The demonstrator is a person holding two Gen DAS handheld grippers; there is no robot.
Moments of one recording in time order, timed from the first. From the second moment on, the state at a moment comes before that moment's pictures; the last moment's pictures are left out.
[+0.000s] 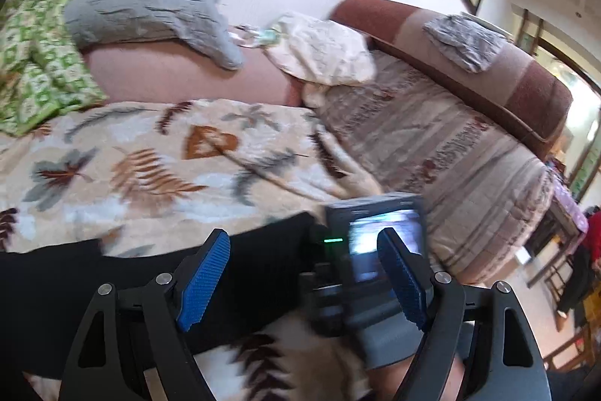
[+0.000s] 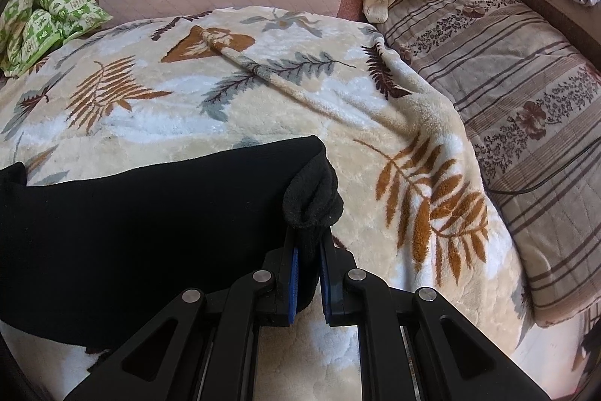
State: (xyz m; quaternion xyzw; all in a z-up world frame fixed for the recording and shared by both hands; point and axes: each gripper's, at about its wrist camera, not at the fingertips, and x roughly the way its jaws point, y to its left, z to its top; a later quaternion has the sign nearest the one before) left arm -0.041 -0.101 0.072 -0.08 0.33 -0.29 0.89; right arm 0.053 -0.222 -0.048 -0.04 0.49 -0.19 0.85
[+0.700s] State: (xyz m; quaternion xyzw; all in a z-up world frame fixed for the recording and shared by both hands) left arm -0.054 0.113 0.016 -0.28 0.29 0.10 0.91; right arm 0.021 -0.213 -0.010 0.18 0.36 0.17 0.90
